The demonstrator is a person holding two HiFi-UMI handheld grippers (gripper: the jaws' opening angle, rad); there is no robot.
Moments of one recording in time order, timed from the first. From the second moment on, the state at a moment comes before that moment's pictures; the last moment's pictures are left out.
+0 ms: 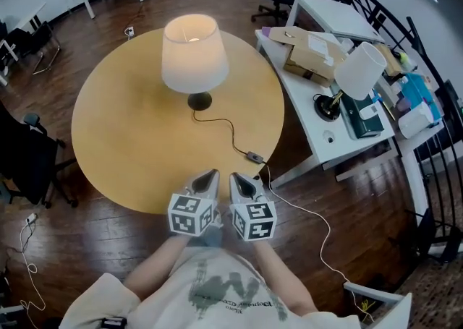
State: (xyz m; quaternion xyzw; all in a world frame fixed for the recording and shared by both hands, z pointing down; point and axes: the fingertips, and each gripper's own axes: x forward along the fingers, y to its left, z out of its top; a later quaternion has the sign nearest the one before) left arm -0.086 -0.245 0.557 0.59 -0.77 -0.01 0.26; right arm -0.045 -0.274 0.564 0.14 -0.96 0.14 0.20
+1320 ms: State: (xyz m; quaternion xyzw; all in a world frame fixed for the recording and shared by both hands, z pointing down) left arm 0.007 -0.123 0.479 0.59 -0.79 -0.03 0.17; right arm 0.038 -0.145 0.483 0.11 -0.98 0.13 0.09
